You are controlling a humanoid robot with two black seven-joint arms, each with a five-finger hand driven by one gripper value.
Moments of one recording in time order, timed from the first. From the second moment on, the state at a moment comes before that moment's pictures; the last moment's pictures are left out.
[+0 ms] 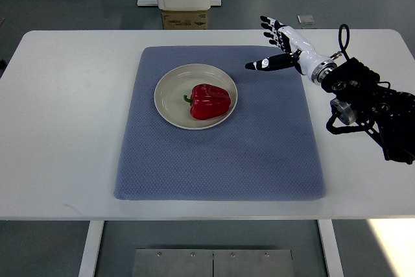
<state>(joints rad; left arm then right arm) 0.02 0.00 -0.21 -0.17 0.05 -0.03 -0.14 1.05 -0.18 0.21 0.62 -0.45 -0.04 0.31</state>
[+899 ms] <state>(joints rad) 0.02 0.00 -0.21 -0.17 0.05 -0.03 -0.14 0.81 -0.19 0.77 0.62 -0.45 -0.04 0.26</state>
